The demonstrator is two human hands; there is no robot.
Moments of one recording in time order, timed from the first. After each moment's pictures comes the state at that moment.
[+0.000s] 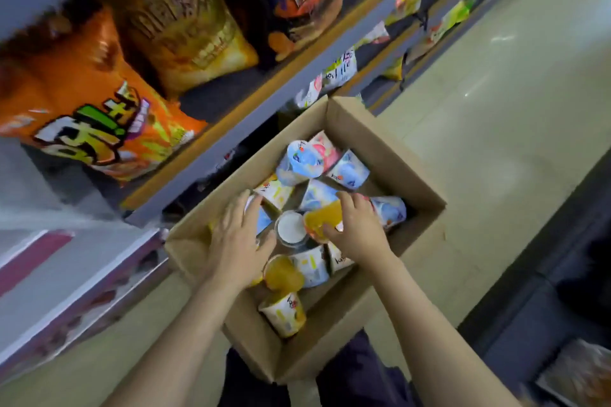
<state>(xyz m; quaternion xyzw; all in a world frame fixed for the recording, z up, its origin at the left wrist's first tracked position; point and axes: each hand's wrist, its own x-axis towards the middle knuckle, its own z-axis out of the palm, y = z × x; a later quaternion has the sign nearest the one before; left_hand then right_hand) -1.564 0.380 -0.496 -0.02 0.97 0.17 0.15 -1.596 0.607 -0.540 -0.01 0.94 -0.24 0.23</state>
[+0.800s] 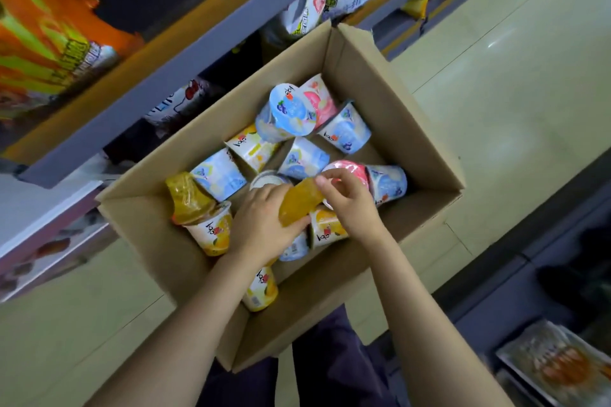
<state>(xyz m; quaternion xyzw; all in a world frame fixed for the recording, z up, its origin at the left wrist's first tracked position) -1.565 0.449 -0.587 -0.05 0.95 0.24 0.21 -1.604 0.624 -0.596 0.16 0.73 -0.60 0.28</state>
